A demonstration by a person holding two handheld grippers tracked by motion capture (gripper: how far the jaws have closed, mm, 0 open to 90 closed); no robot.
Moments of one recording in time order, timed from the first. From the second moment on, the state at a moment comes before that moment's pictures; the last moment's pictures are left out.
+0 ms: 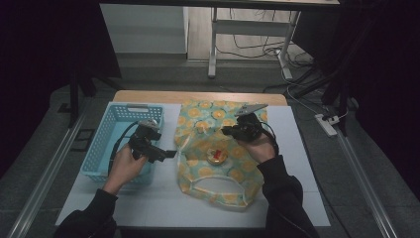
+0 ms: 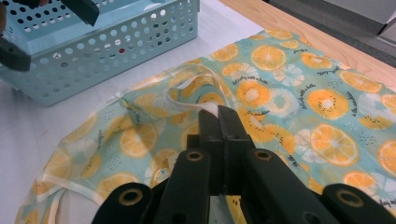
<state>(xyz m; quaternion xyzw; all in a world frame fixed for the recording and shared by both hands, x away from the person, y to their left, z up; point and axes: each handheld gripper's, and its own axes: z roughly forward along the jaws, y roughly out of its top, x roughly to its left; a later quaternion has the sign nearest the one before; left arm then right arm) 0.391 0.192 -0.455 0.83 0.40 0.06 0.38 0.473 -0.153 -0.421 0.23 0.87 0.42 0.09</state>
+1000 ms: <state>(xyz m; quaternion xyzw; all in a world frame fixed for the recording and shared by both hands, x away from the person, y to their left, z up) 0.402 0.261 -0.473 0.81 0.49 0.10 0.30 0.472 -0.153 -0.421 0.23 0.87 0.42 0.09</state>
